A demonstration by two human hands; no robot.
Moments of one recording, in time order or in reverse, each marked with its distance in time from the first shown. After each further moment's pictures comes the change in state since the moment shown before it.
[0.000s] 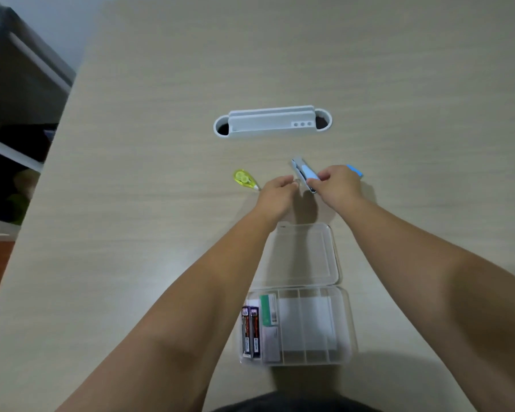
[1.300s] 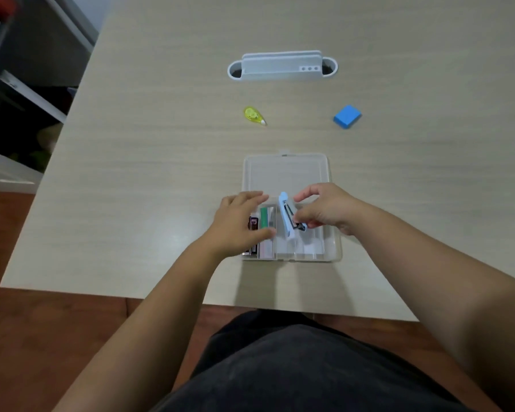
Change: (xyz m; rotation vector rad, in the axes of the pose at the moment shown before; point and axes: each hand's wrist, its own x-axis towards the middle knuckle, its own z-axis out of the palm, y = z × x) left_hand -0.200 -0.118 -0.071 0.862 -0.072 0.337; right_hand -0.196 0.050 -0.004 0.307 -0.587 0.106
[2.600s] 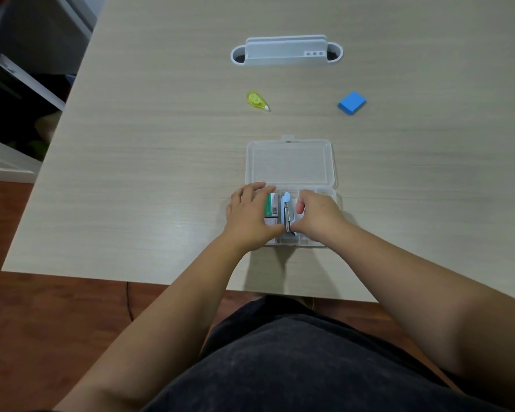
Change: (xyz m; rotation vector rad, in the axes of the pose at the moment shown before) left_hand 0.000 0.004 0.042 0.022 0.121 -0.094; right_hand -0.008 0.027 0.048 -0.581 0.218 -0.141
